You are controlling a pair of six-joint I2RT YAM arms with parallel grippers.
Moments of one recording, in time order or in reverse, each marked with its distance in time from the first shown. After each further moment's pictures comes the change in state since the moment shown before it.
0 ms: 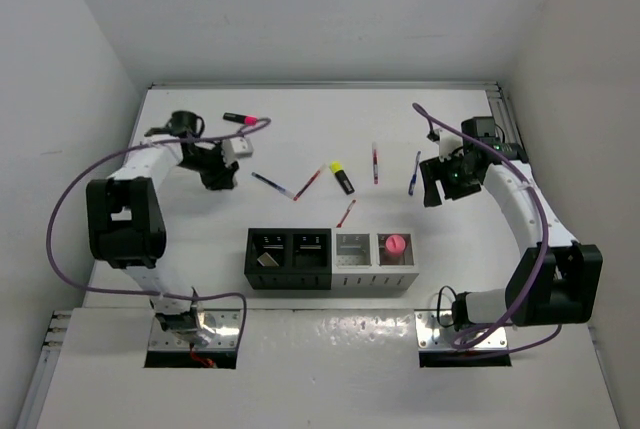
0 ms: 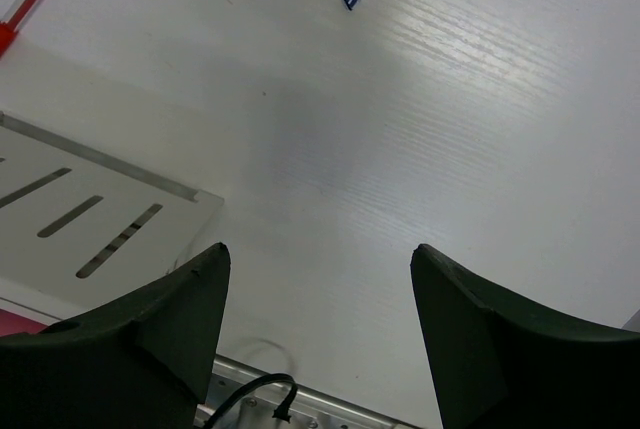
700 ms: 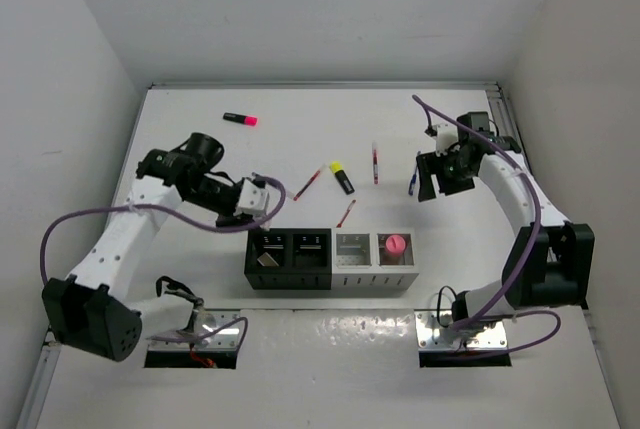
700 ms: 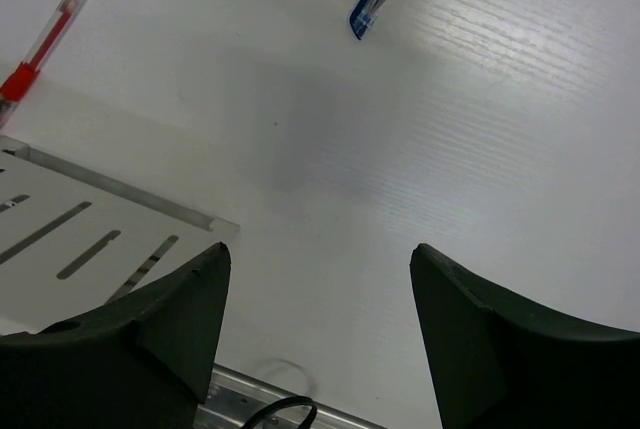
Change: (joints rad) left arm -0.257 -0.487 -0.003 -0.521 0.291 0.230; right arm 0.000 0.085 0.029 0.037 -0.029 0.055
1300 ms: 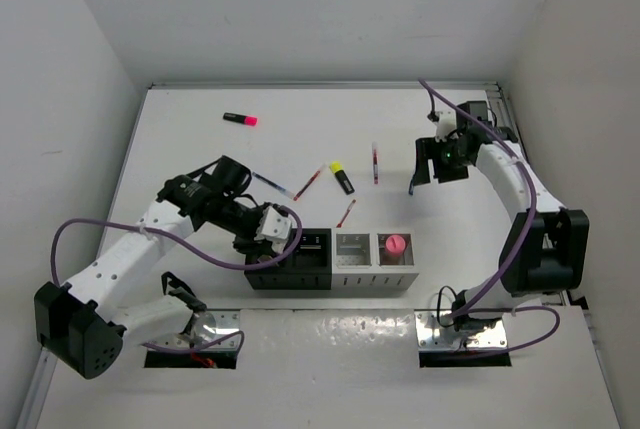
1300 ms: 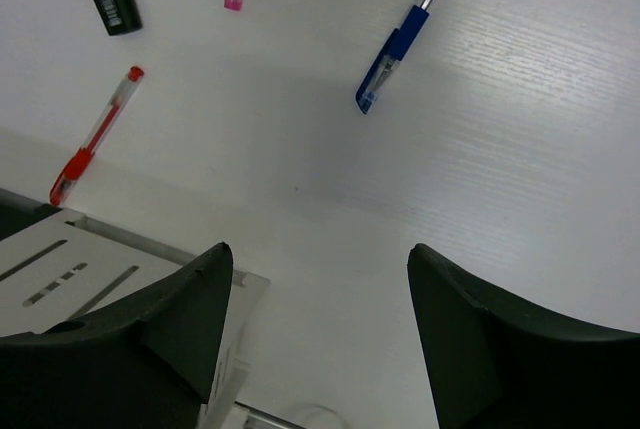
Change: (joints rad) left arm -0.290 -0.129 -0.200 0.229 -0.113 -0.248; right arm 0.000 0.089 0.081 0.073 -0.032 0.128
